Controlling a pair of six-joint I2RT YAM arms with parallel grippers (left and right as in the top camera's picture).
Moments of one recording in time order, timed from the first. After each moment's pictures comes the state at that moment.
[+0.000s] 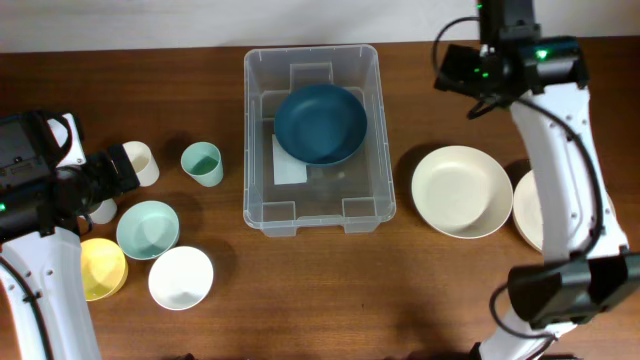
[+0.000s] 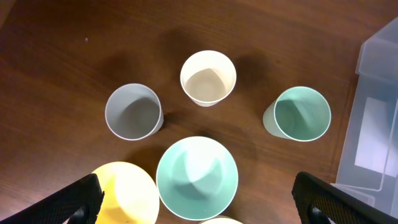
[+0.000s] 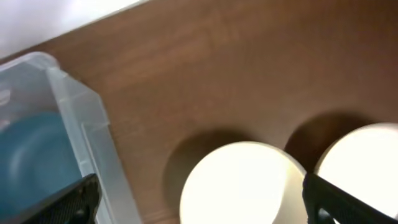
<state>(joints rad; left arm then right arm) 0.36 1.33 1.40 -1.03 0.00 -0.01 0.08 1.88 2.07 -1.23 0.17 0.45</state>
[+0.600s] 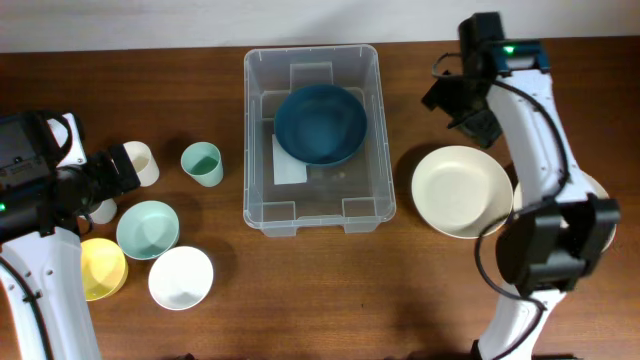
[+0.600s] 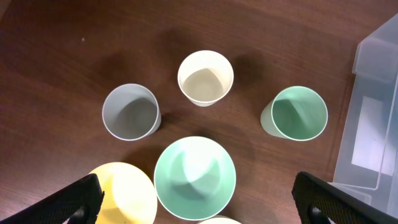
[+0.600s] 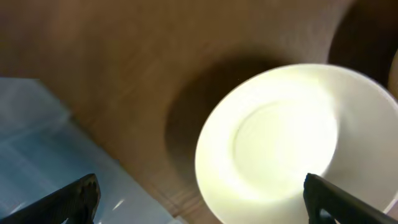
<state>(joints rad) 0.36 1.33 1.40 -1.03 0.01 -0.01 0.06 2.07 1.99 -1.28 0.06 0.83</state>
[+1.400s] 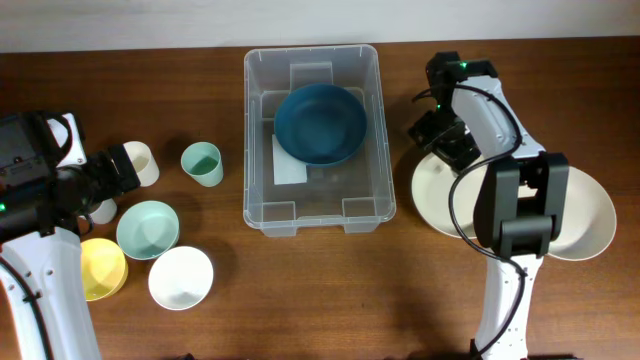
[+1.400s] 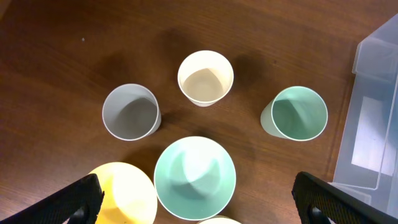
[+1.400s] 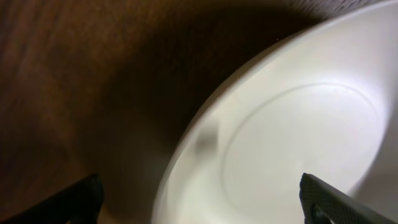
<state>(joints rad) 0.36 1.33 1.40 -1.03 0.01 -0.01 0.08 2.31 1.95 -1.28 0.08 0.97</state>
